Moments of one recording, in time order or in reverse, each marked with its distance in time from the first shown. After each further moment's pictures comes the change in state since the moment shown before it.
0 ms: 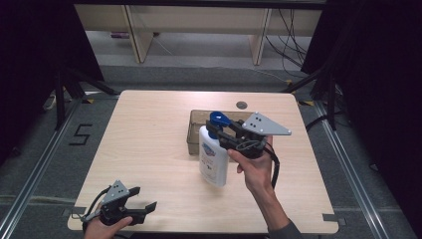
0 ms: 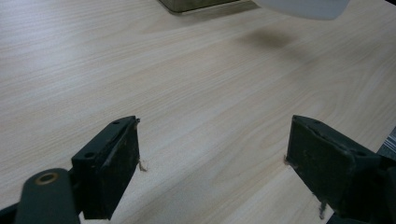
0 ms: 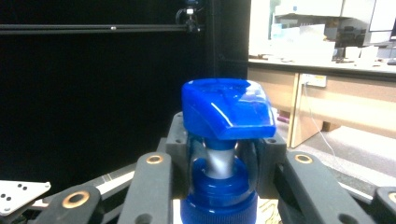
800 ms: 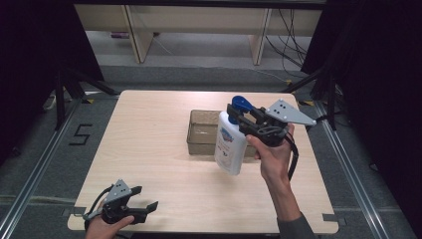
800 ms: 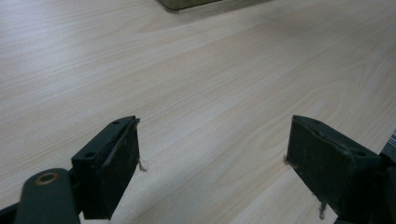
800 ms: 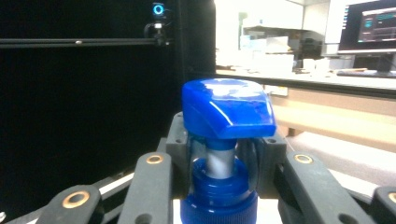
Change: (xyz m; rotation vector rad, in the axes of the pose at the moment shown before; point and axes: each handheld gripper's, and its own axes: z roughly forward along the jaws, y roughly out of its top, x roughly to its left) left arm 0.001 0.001 0.006 0.014 -0.001 0.014; right arm -0.031 0.026 -0.024 -0.048 -0.130 -0.007
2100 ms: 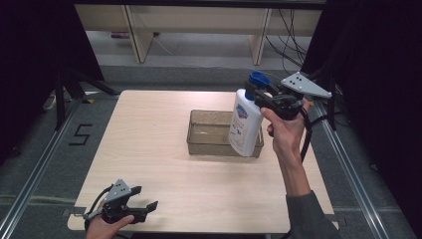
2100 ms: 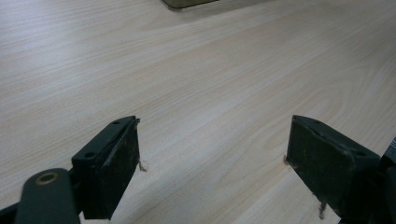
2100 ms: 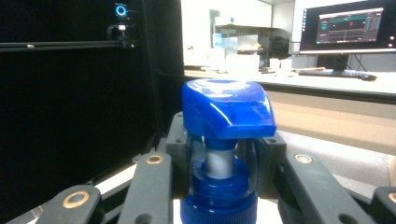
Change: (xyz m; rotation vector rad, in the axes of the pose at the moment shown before) left arm 0.001 0.000 0.001 -0.006 -0.006 -0.010; right arm -0.051 0.034 0.009 0.019 -0.118 0.006
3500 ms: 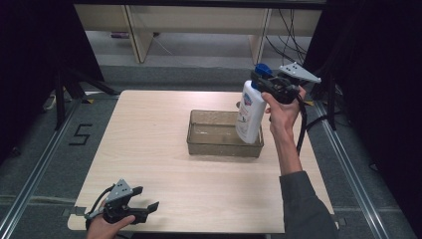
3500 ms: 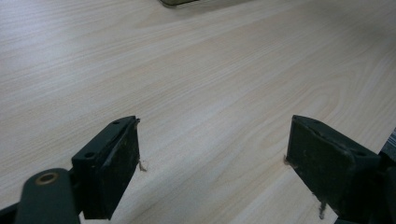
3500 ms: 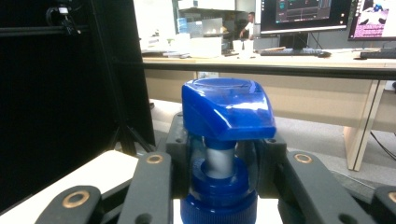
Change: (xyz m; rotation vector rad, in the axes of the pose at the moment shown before) left arm -0.001 0.001 0.001 0.019 -0.013 0.012; right arm -0.055 -0.018 0.046 0.054 -0.140 0.045
